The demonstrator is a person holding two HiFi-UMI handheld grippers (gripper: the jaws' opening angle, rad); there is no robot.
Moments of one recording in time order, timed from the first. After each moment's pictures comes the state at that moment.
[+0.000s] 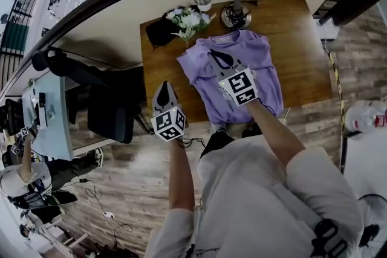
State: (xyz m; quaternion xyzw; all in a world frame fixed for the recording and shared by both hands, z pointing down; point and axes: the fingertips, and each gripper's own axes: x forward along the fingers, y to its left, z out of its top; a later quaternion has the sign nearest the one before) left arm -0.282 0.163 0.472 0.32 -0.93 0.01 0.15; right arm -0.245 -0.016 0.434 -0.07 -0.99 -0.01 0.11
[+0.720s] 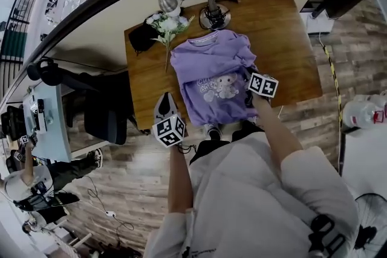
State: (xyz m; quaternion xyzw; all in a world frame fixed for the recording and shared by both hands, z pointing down) left arm -0.211 0.110 0.524 0.32 -0.92 0.04 0.22; right arm -0.090 -0.203 0.667 0.15 -0.87 0.39 0.25
